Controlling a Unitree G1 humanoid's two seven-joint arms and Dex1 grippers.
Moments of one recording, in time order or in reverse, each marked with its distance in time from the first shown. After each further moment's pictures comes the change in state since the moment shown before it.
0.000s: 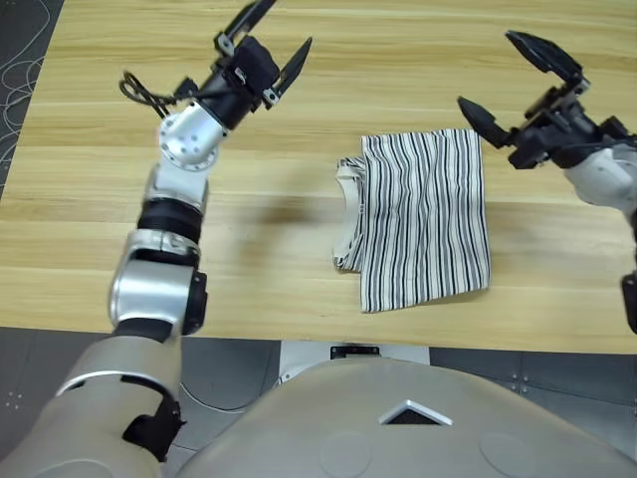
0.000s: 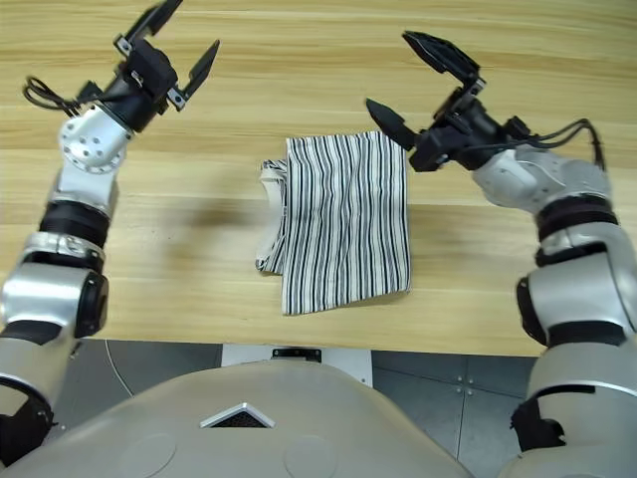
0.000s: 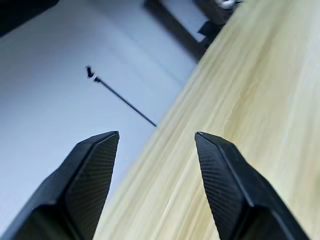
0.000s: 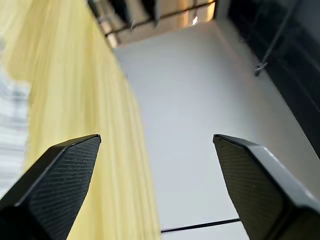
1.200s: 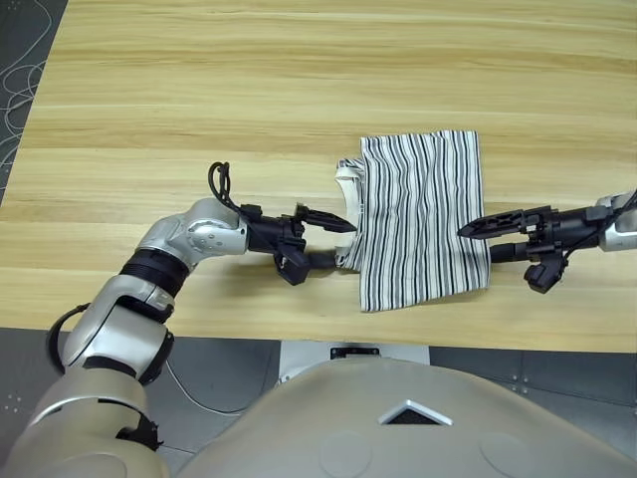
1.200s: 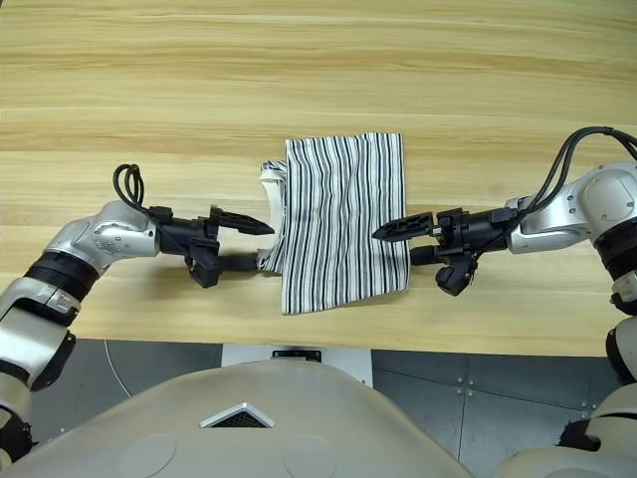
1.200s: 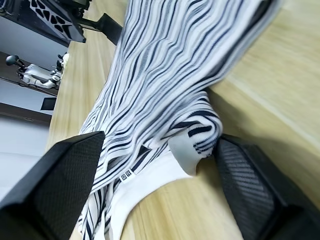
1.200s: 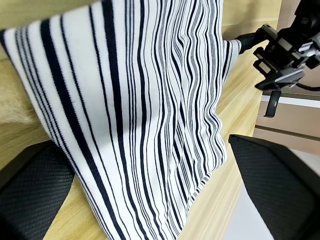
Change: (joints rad) left arm 0.245 0.119 -0.383 -0.242 0.115 -0.250 -0.182; right arm 0.040 -0.221 0.310 -0.474 -0.469 -0.064 -0.031
